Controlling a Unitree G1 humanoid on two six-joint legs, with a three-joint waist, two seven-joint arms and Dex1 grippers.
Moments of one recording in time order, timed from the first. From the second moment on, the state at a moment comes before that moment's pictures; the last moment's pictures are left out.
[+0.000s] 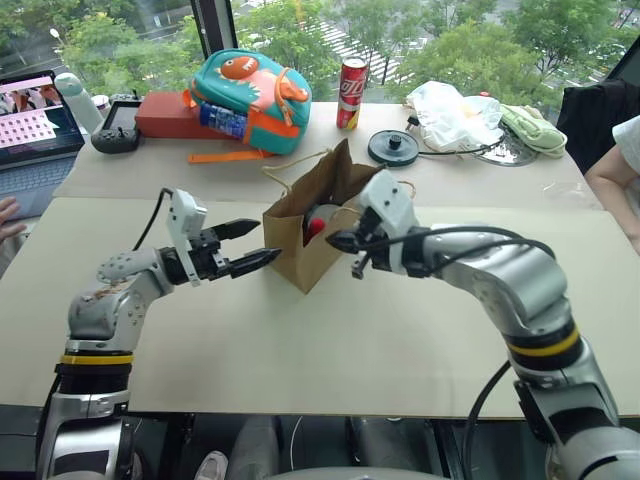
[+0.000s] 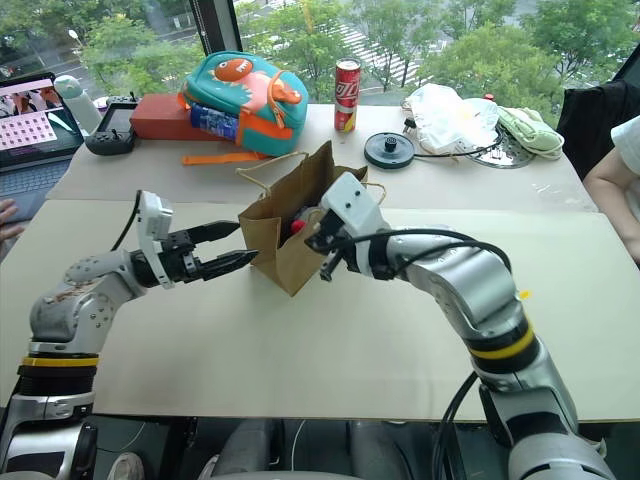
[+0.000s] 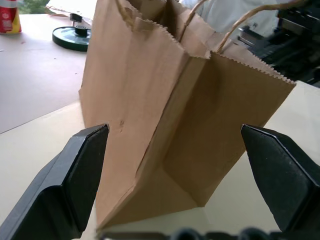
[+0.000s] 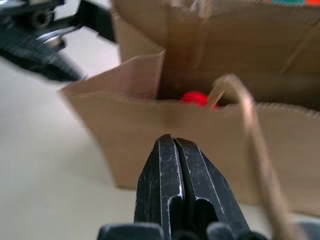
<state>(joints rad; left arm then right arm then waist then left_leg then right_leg) -0.40 0.59 0.10 -0.02 -0.58 0.53 -1.01 -0.74 -0.50 0.27 -0.36 0.47 1.02 0.52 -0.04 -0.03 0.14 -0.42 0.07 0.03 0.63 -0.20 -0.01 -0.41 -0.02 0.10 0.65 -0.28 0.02</state>
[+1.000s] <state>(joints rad) -0.39 0.47 0.05 0.00 -0.47 0.41 -0.88 -0.84 -0.33 0.29 -0.24 0.33 1.02 0.47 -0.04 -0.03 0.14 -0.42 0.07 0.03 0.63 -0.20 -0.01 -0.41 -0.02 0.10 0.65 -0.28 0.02</state>
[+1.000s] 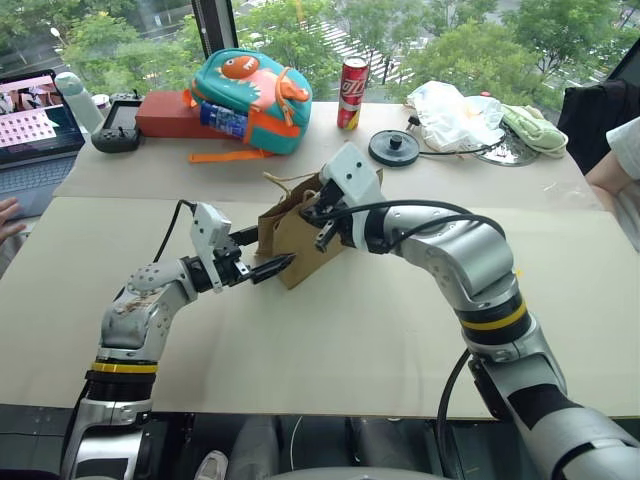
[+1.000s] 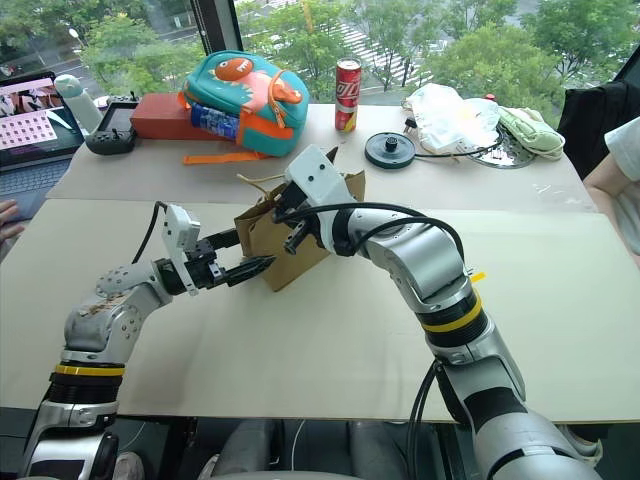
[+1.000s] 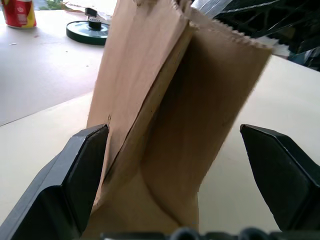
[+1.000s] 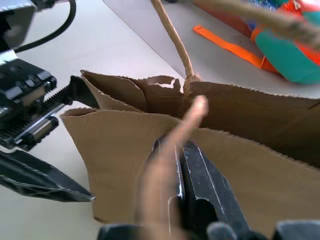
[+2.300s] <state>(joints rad) -0.44 0.41 0.04 0.10 -0.41 0.32 -0.86 -0.69 -0.50 0.29 -0.53 0.40 1.08 0.61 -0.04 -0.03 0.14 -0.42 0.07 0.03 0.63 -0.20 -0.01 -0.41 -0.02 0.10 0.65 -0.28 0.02</state>
